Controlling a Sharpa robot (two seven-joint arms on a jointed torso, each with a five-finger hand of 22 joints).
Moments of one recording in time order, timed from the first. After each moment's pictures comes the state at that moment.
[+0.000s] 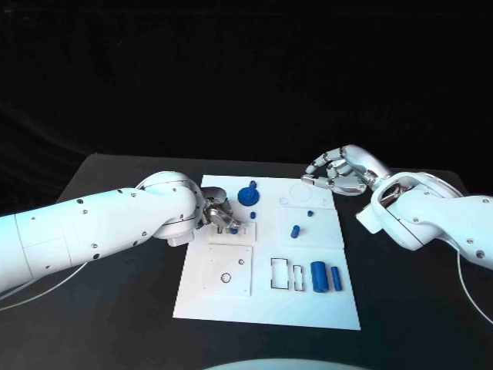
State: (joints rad) left arm 1.26 -0.65 -0.10 1.44 -1.09 0.10 -0.53; left_hand 0.96 -0.23 0.57 0.29 0.23 0.94 0.02 0.71 0.79 1.34 -0.04 1.20 1.08 1.47 -0.09 1.56 1.31 0.07 1.44 0.02 1.44 1.29; right arm 1.27 -0.94 -0.13 1.59 -0.91 -0.50 0.05; right_hand 1.27 -0.11 0.08 0.29 0.29 0.87 0.15 0.36 0.33 1.30 0.06 1.26 1.22 1.46 -0.01 1.50 1.31 0.02 1.47 0.10 1.45 1.31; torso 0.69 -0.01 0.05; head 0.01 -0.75
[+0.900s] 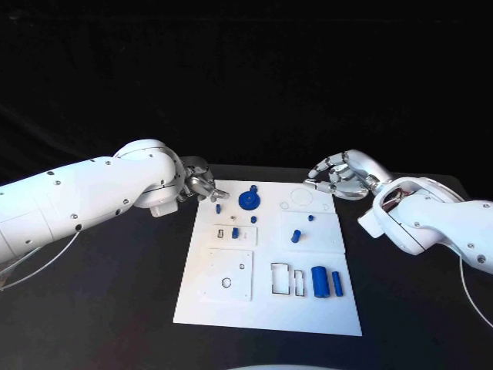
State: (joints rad) left arm 1.34 -0.68 -0.03 1.35 -1.08 0.14 -0.52; left_hand 1.02 -0.22 0.50 0.29 0.23 0.85 0.08 0.61 0.74 1.20 0.00 0.99 0.84 1.47 -0.07 1.55 1.31 0.07 1.42 0.03 1.41 1.23; right arm 1.26 -0.94 -0.13 1.58 -0.91 -0.51 0.05; right_hand 1.27 -0.12 0.08 0.29 0.28 0.87 0.15 0.36 0.33 1.30 0.06 1.26 1.22 1.46 -0.01 1.50 1.31 0.02 1.47 0.10 1.45 1.31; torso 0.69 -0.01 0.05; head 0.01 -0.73
